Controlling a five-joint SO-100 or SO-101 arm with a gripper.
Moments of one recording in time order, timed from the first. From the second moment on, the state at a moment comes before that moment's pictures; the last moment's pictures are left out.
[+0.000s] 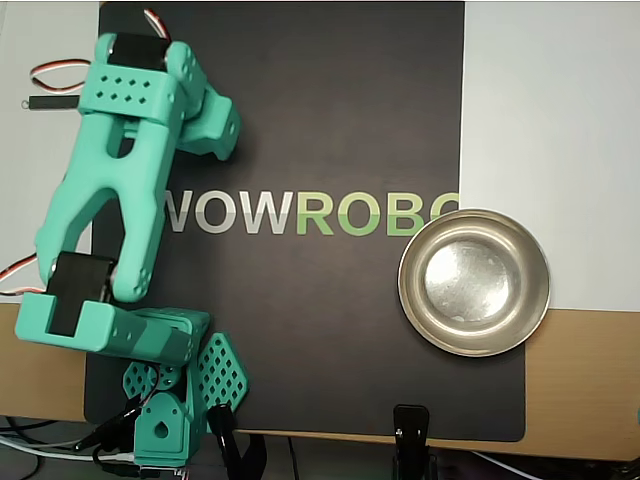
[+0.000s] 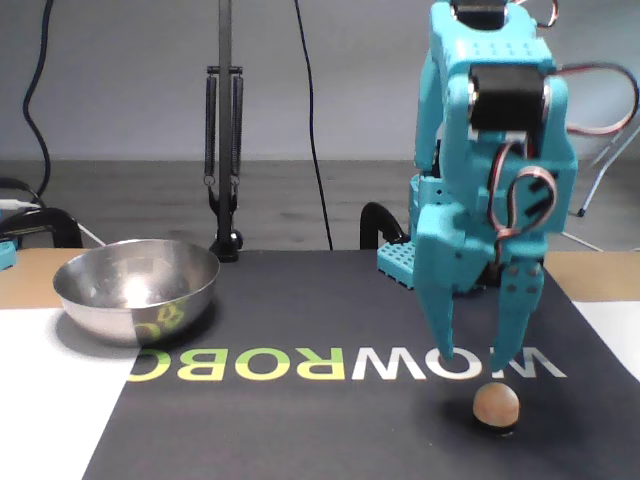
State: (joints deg) arm 5.9 73.9 87.2 83.4 -85.6
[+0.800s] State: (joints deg) arm 3.9 74.4 87.2 83.8 -85.5
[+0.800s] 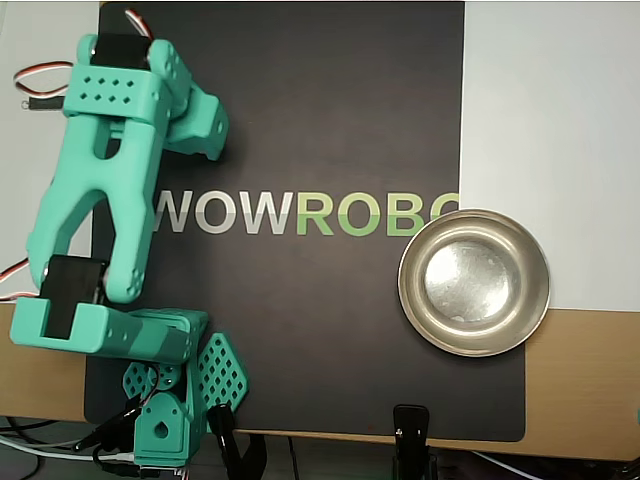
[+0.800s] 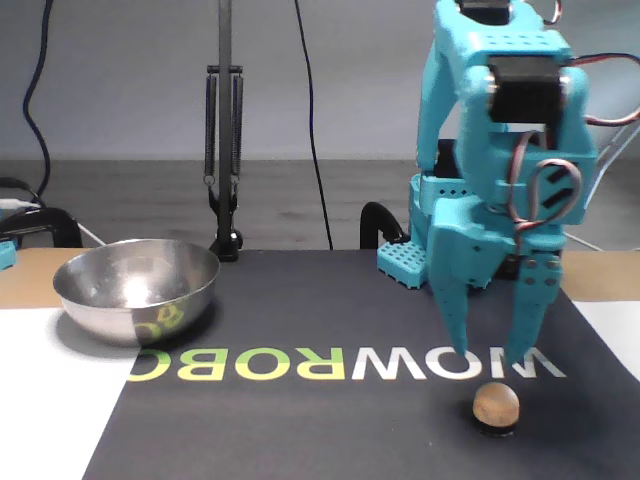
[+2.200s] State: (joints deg) arm 4.3 74.4 86.0 81.2 -85.5
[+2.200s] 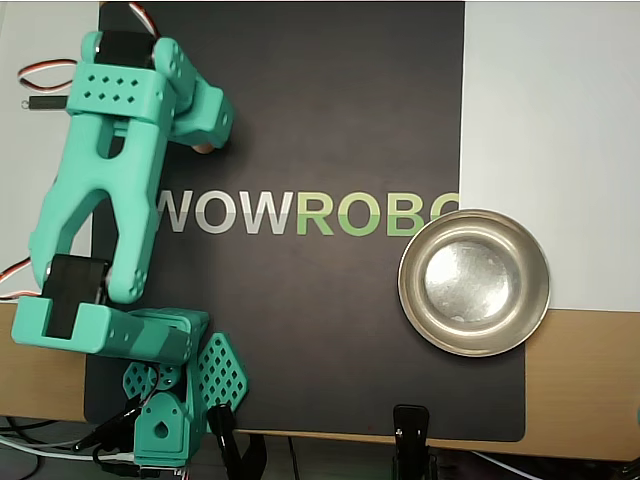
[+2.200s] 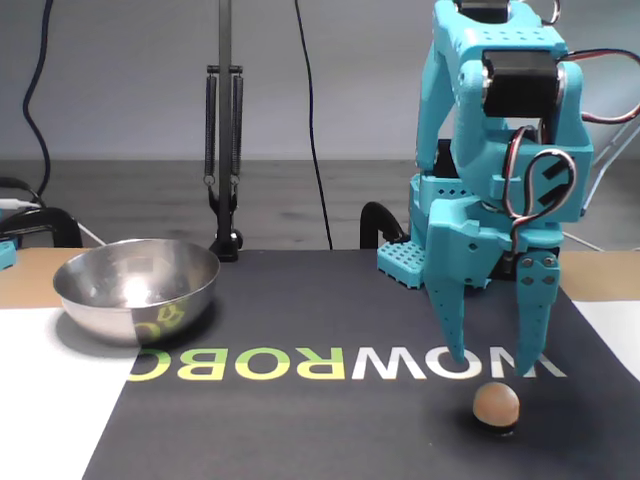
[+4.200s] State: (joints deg) arm 4.2 64.9 84.2 75.9 -85.5
